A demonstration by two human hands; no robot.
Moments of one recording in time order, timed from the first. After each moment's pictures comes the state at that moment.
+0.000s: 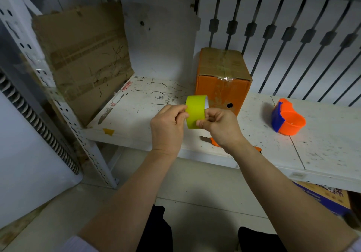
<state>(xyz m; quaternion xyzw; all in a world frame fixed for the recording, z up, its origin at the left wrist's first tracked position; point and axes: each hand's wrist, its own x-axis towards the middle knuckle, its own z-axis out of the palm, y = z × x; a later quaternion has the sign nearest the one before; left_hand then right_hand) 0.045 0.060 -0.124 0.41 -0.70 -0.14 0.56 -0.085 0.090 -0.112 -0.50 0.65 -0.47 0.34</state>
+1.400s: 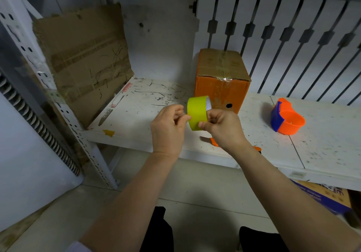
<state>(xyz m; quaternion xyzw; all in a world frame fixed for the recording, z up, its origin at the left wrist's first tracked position) 0.044 0.064 -0.124 0.43 -0.67 -0.19 0.57 -0.085 0.101 -0.107 -0.52 0.69 -0.43 0.24</state>
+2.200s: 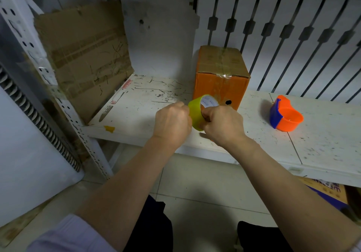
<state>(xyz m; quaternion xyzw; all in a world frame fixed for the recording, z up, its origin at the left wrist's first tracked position) 0.046 0.057 -0.110 0.42 -0.84 0.03 0.34 -0.072 0.114 -0.080 -0.64 0.75 -0.15 -0.02</state>
